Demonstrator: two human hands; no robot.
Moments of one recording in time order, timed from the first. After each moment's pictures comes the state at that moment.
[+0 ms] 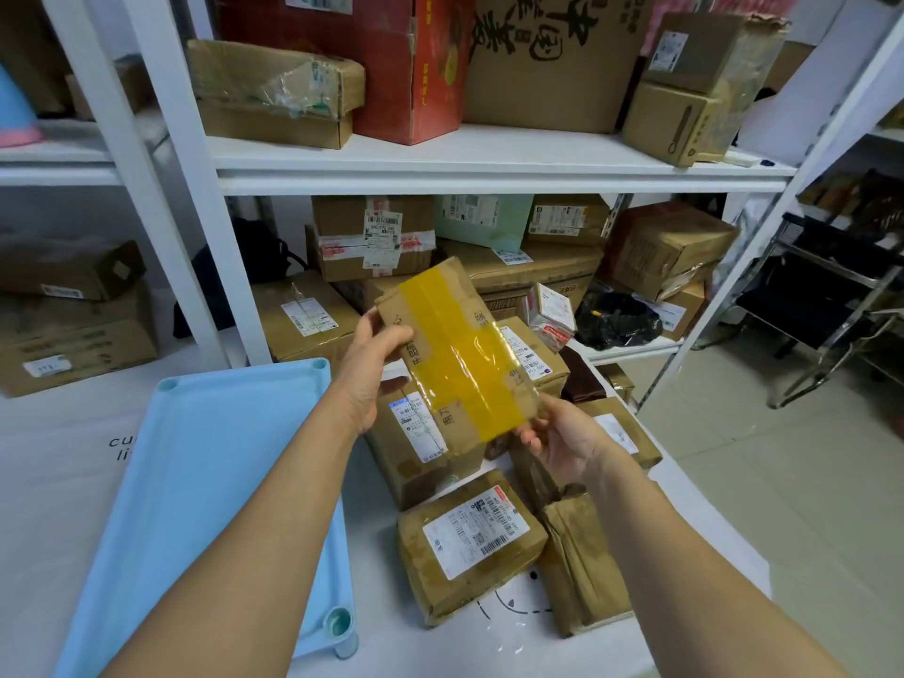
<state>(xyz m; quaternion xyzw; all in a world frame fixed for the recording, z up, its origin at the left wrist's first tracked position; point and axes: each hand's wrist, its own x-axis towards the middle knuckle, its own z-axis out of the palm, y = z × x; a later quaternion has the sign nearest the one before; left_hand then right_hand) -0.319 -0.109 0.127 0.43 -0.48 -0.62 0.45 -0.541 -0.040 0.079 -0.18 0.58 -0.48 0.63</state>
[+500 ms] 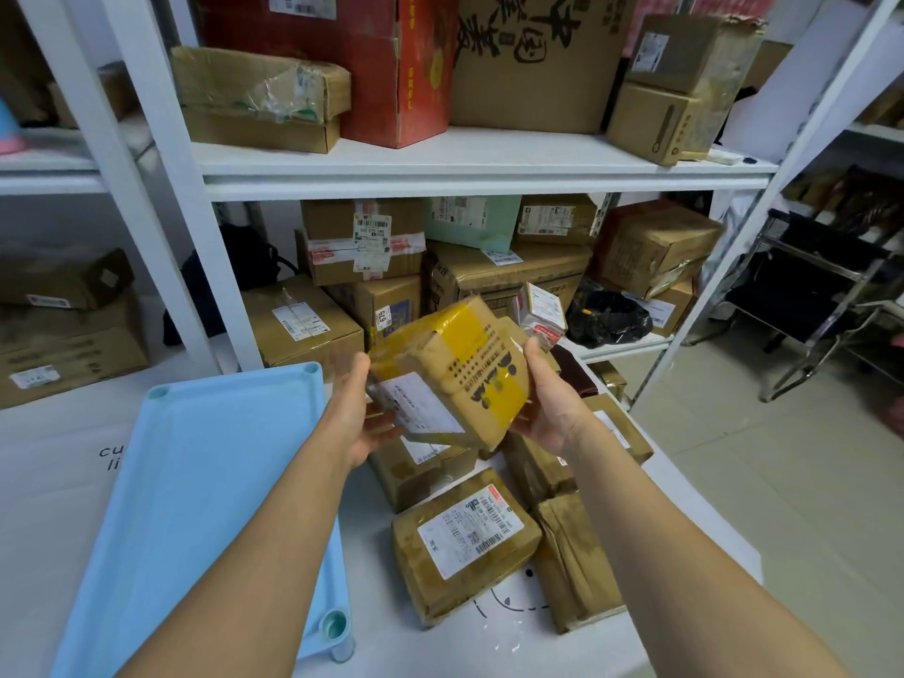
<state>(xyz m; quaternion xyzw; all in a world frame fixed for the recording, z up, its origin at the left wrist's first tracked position) -0.316 -0.101 0.090 0.52 -0.31 -0.69 0.39 -0.520 -0.049 0.111 -0.24 0.60 -0.51 0.57</state>
